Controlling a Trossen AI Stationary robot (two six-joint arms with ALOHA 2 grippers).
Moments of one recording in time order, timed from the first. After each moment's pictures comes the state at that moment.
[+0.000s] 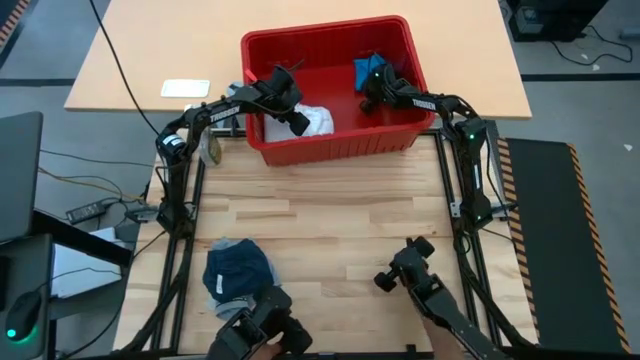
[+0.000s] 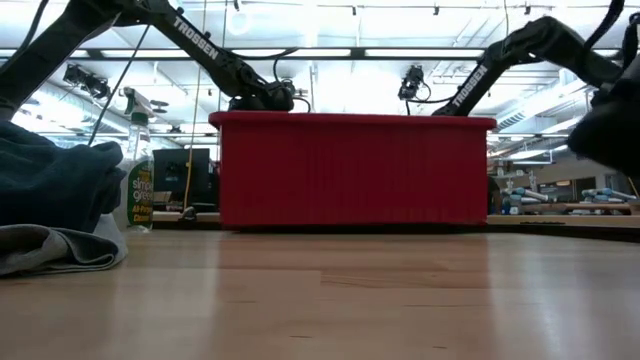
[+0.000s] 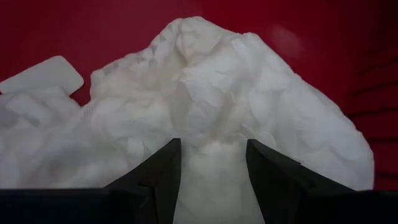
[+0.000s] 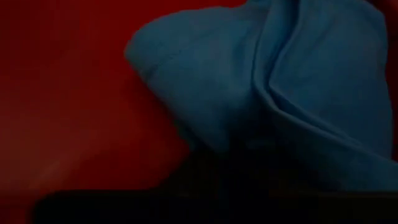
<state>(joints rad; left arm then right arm) 0.83 2.00 1.63 -0.55 0.19 0.04 -1.06 2.21 1.58 -0.10 0.21 -0.43</state>
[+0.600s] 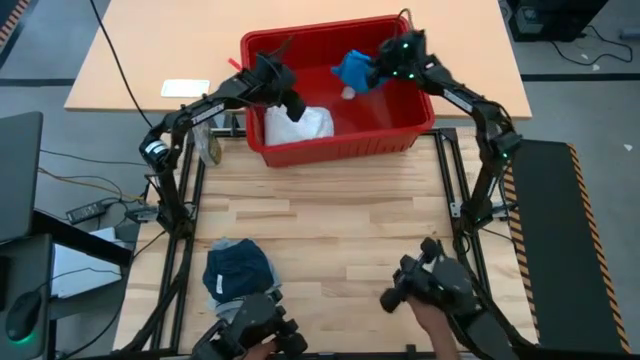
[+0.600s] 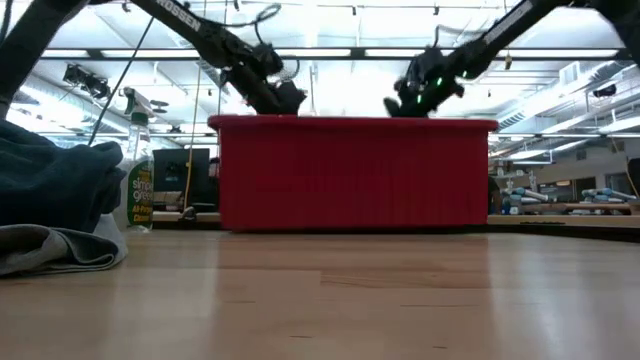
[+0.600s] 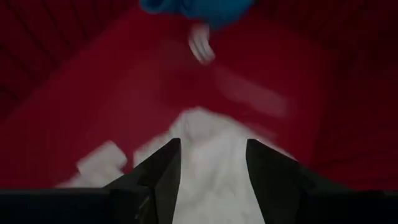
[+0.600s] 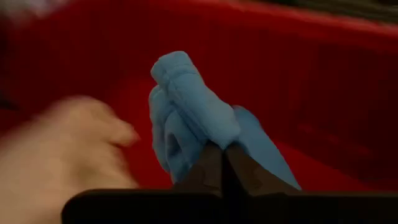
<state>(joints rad) 0.84 1.85 1.63 -0.44 0.19 0.10 -1.06 1.86 1.59 -0.15 -0.27 -0.09</state>
